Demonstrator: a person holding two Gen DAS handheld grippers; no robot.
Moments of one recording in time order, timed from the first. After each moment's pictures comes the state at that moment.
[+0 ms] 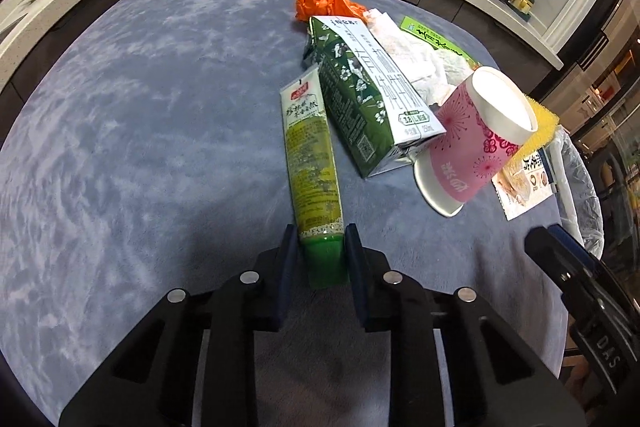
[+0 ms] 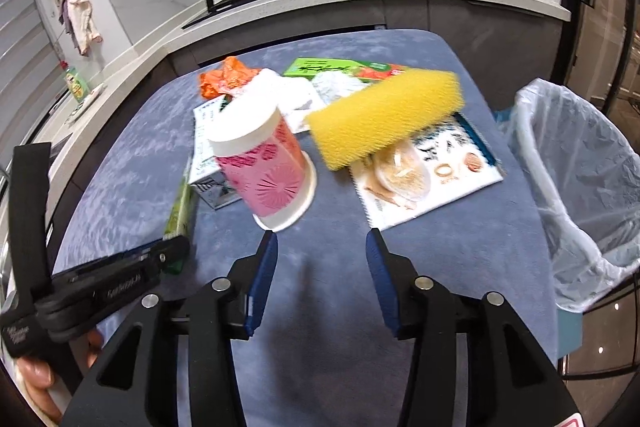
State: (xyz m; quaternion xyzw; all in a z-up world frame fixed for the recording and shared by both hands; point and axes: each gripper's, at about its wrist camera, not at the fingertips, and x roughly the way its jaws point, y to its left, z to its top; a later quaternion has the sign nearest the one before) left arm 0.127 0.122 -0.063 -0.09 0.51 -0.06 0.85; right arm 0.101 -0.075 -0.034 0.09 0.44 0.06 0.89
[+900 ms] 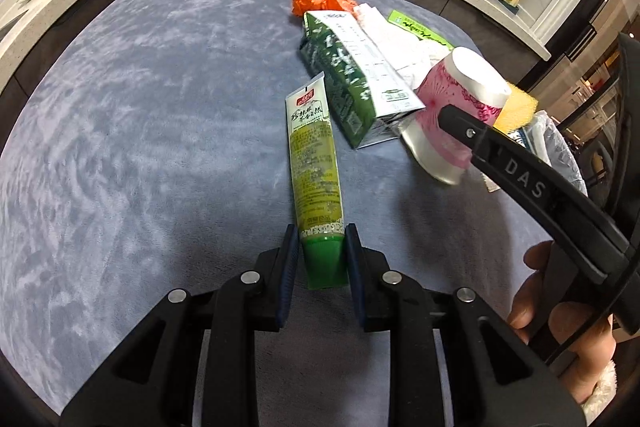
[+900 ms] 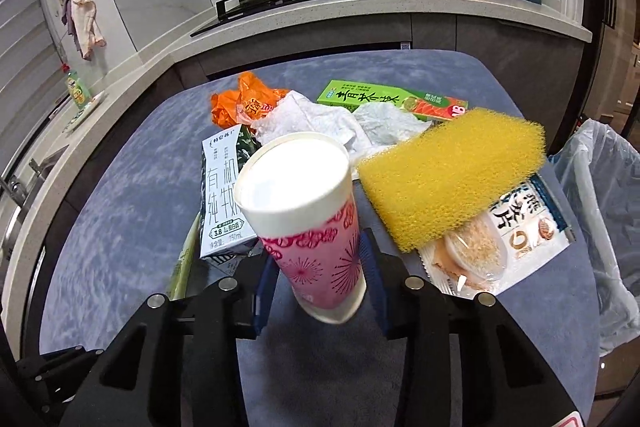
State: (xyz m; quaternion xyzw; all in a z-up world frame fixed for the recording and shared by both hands) left arm 0.104 0.128 -0.050 -0.09 0.52 -0.08 0.85; right arm 0.152 -0.042 -0.038 0.09 0.41 0.06 0.90
